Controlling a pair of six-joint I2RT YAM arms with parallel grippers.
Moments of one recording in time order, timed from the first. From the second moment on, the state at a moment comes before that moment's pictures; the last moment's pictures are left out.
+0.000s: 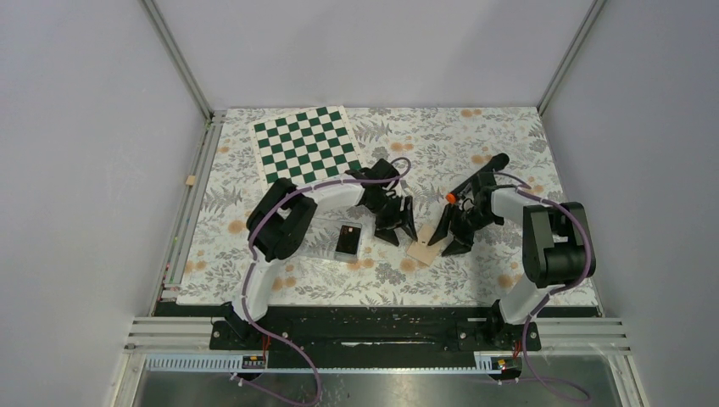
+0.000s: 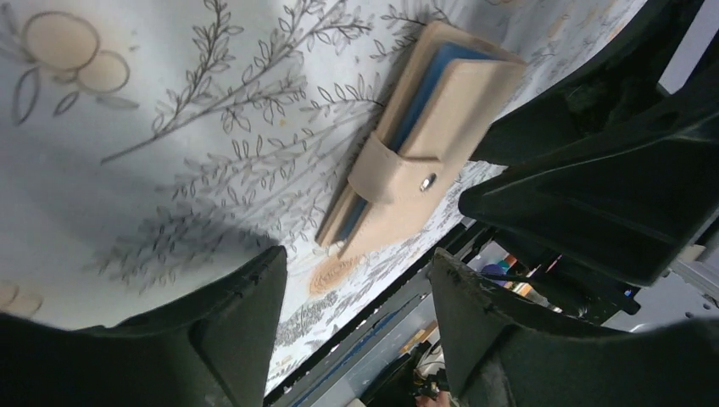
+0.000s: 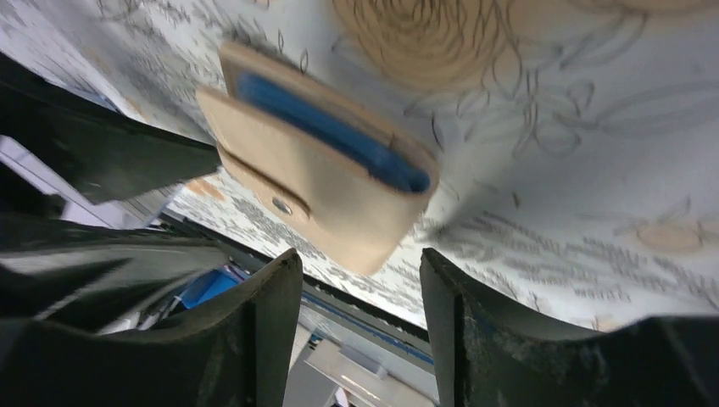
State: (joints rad) left arm -0.74 2.16 1.54 -0.53 0.64 -0.74; right arm 0.09 1.67 0.86 -0.70 -0.57 0.45
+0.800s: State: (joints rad) left arm -0.75 2.16 1.46 -0.40 0.71 -0.79; right arm 0.09 1.55 0.79 -0.51 -0.70 0.58
